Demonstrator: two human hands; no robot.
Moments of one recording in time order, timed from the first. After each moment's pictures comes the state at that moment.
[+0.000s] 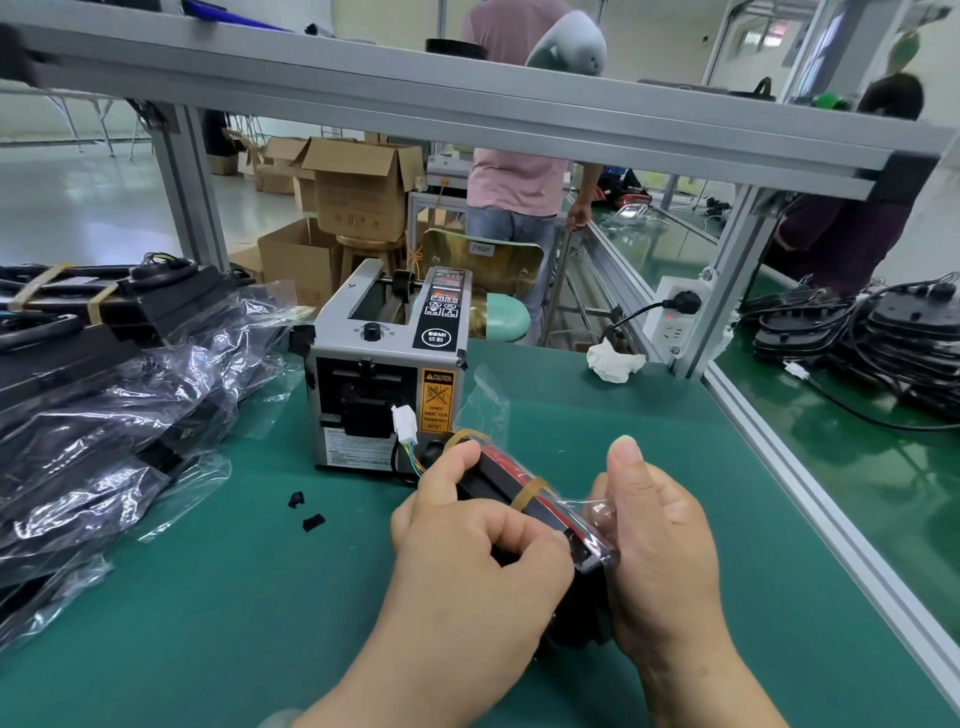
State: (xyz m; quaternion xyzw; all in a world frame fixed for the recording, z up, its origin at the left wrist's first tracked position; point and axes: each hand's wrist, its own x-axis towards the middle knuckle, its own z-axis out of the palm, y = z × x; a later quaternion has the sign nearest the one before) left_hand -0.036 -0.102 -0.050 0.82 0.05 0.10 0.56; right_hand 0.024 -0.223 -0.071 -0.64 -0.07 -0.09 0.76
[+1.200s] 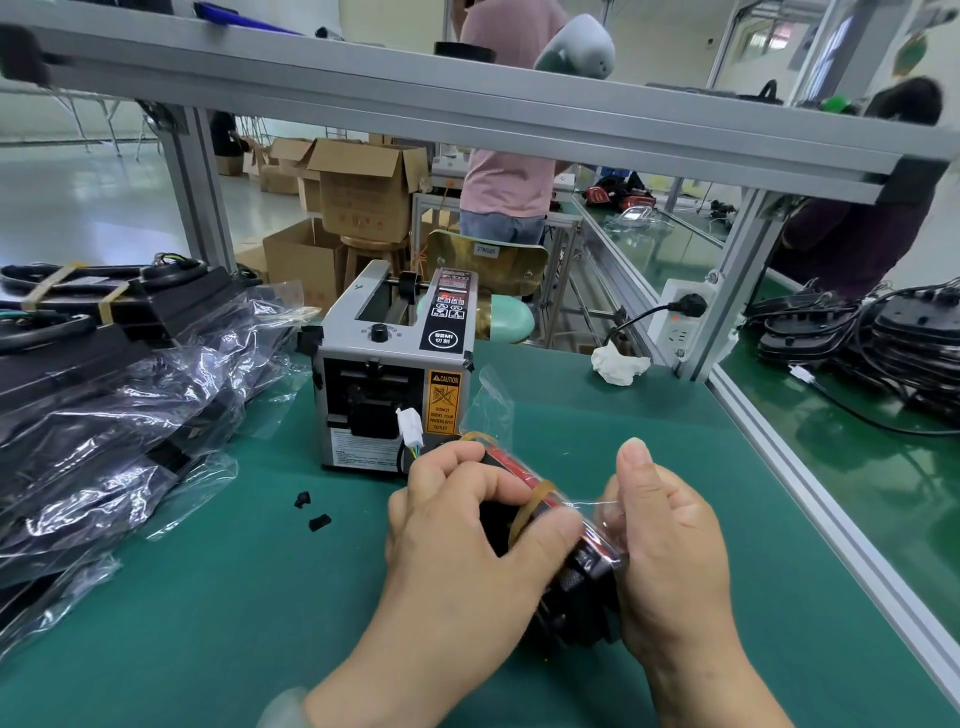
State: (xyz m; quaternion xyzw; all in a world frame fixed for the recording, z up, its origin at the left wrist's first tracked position) left_hand -0.019 -0.095 -0.068 0.83 0.04 0.18 0.52; right_hand 0.023 -0.222 -0.070 -0.64 -0.06 -0.11 0.76
